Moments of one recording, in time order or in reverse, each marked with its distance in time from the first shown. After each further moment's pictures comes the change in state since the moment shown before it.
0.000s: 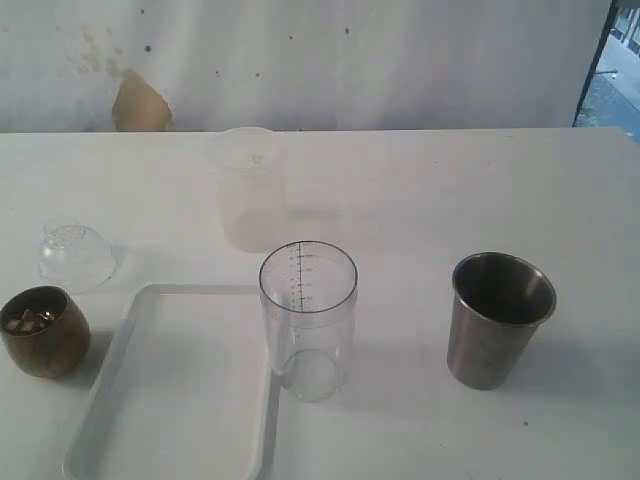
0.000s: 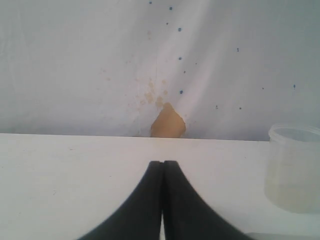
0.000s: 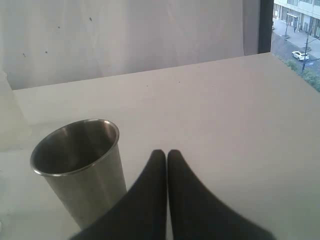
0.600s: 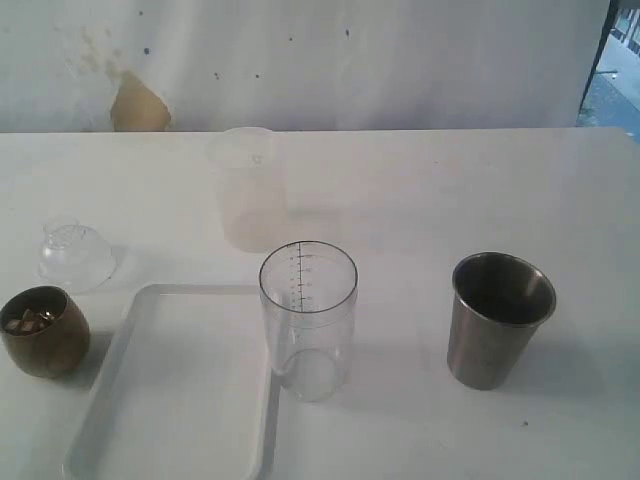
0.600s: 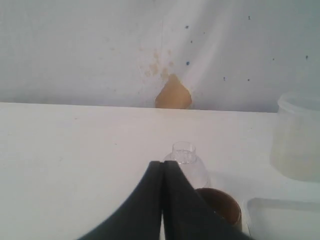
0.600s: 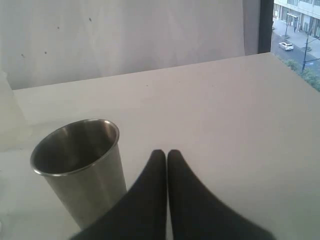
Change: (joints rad) left arm 0.000 0.000 0.004 0.000 0.098 0.000; right arm 0.000 0.000 0.000 0.000 0.000 0.000
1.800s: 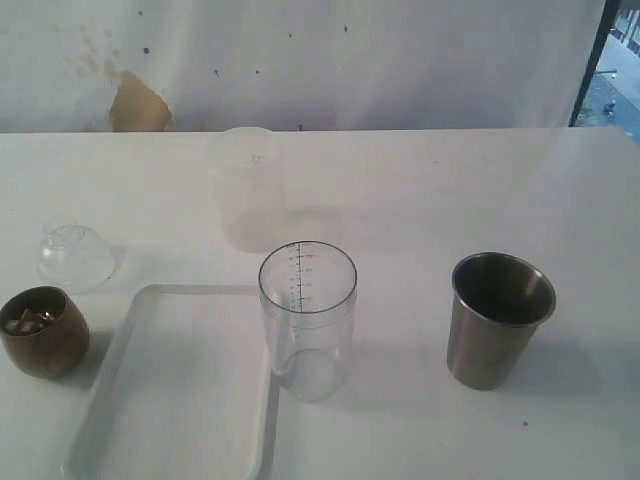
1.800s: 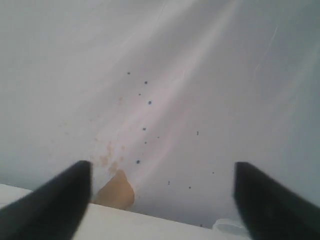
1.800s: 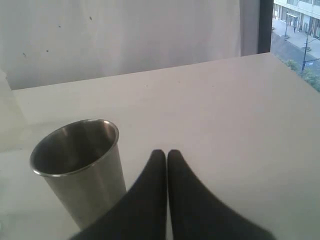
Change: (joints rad) left arm 0.000 0.155 -0.058 -0.022 -0.434 -0.244; right arm 0.000 0.000 0.000 0.000 0.000 0.000
